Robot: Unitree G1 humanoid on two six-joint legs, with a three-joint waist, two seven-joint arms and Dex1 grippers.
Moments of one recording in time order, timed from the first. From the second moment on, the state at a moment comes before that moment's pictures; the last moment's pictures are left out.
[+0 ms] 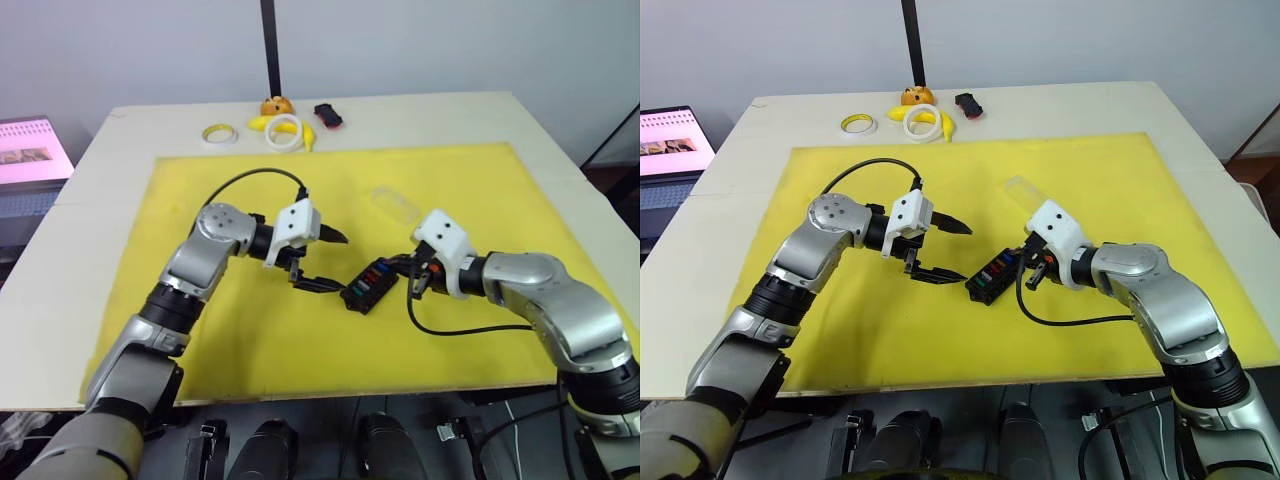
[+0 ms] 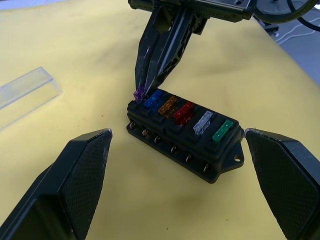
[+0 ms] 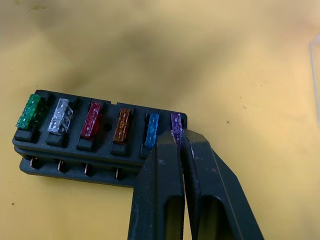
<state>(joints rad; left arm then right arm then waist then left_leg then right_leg) -0.79 0.43 -0.30 0.23 -0.21 0.20 -1.32 -0.42 -0.76 0.09 -0.44 0.35 0.98 0.71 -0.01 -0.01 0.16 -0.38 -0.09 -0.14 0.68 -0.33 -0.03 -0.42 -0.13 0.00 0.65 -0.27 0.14</state>
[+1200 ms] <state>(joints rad) -0.79 0.43 -0.30 0.24 -0.21 0.19 -1.33 -0.41 -0.79 0.07 -0.49 0.40 0.95 0.69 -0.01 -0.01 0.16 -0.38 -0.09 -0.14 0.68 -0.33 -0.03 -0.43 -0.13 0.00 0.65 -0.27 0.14</state>
